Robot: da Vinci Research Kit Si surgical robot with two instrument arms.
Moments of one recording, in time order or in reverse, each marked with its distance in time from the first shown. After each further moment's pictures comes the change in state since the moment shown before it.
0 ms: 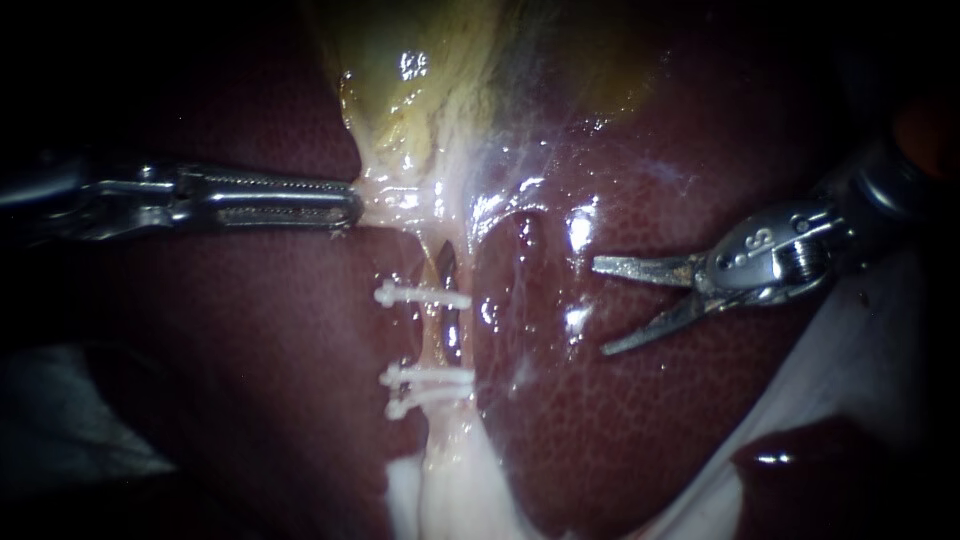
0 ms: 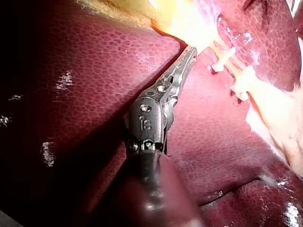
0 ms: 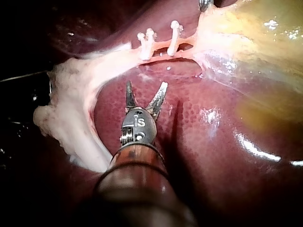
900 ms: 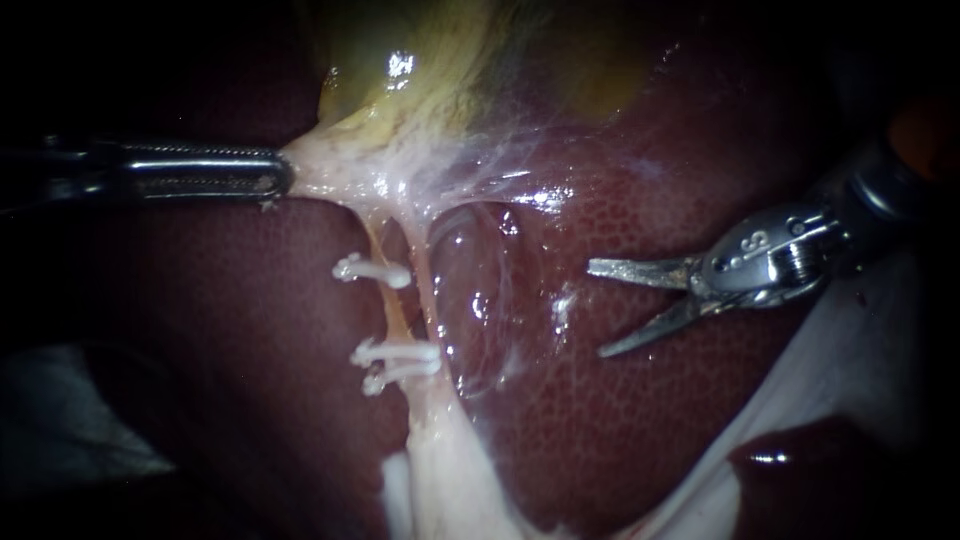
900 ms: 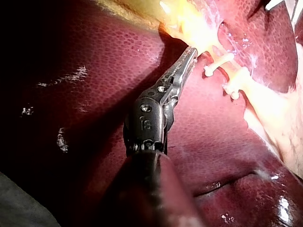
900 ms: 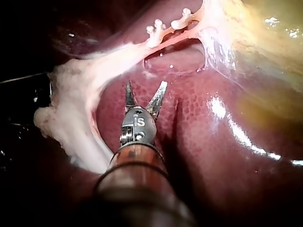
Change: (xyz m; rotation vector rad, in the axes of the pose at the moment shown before) right arm 0.001 -0.001 0.001 0.047 0.054 0.017; left arm 0.004 0.002 -0.007 0.010 0.025 -0.023
